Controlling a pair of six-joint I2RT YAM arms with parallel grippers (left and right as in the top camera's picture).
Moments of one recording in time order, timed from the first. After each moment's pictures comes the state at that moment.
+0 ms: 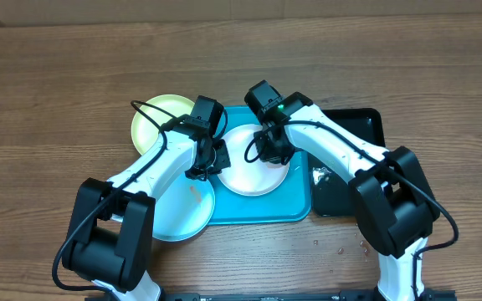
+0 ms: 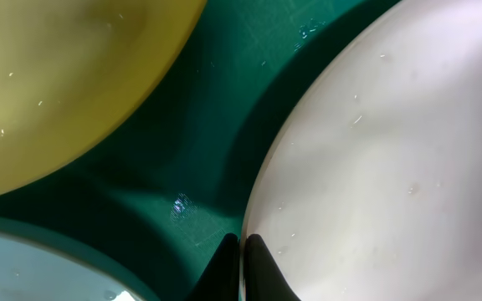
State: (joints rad) left arm -0.35 1.80 1.11 -0.71 0.08 -0.58; right arm 0.60 2.07 1.54 -0.93 0.04 0.35
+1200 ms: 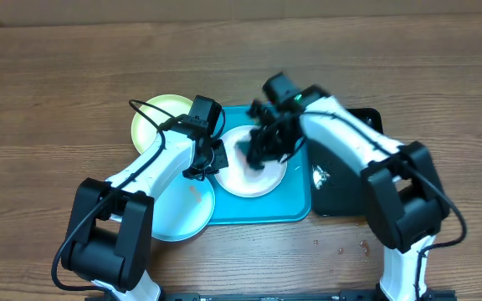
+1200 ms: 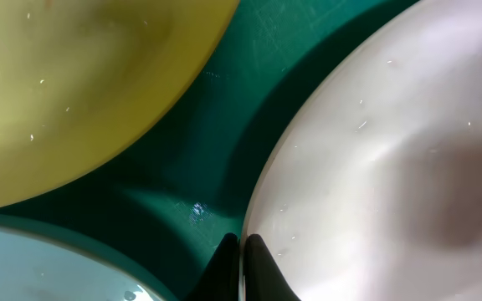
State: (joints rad) left arm -0.34 1.80 1.11 -0.72 0.07 -0.57; right arm 0.49 2.06 1.55 -0.93 -0.61 0.20
